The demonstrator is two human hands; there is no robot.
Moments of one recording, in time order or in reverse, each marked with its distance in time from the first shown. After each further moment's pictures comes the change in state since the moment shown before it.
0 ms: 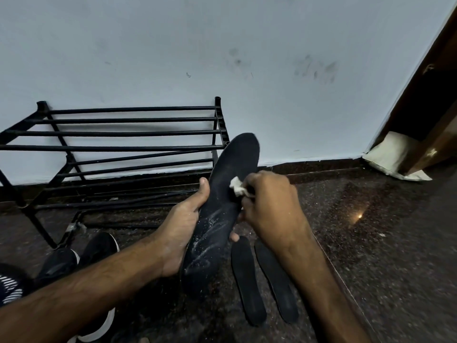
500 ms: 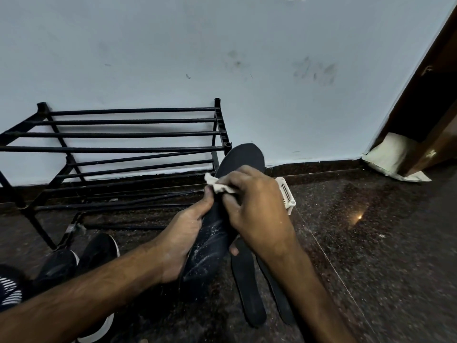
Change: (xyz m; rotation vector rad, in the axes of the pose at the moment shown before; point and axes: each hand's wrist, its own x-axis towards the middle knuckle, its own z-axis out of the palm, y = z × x) left_hand -0.003 -0.005 0.002 0.033 -0.043 0.004; right_hand -0.003 -0.011 0.012 0.229 0.111 -0.174
